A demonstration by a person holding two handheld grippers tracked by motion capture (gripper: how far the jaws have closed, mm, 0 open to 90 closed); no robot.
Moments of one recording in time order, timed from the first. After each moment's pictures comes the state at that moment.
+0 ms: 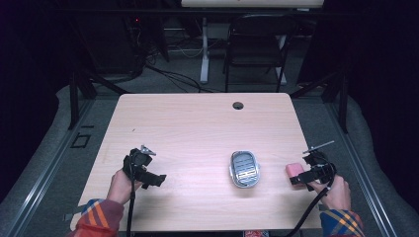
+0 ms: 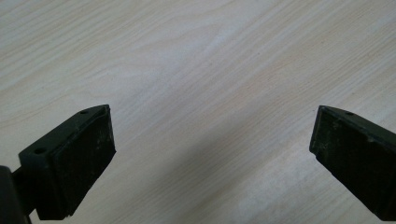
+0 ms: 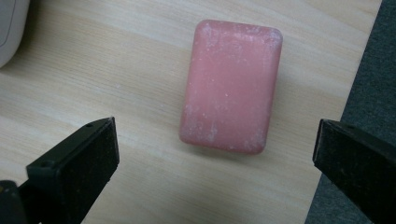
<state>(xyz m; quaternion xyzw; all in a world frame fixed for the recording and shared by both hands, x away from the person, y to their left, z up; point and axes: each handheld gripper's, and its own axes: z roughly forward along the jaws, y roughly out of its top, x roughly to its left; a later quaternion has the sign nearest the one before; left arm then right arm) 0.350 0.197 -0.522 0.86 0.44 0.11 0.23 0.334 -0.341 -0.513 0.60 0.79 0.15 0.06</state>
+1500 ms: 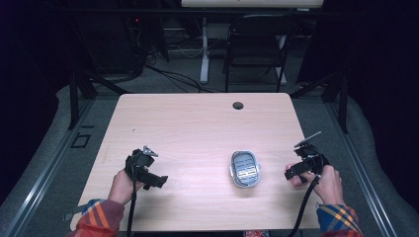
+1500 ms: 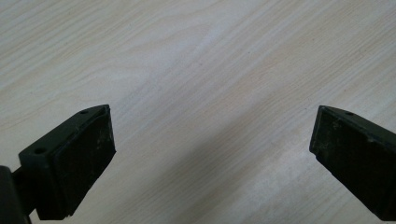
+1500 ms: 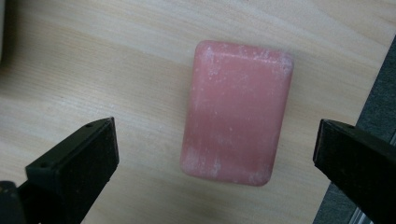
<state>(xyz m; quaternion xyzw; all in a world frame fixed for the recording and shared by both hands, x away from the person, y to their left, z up) 0.348 0.192 -0.523 0.87 0.43 0.11 0.23 0.369 -0.326 -0.518 0.60 0.79 0.09 0.03</state>
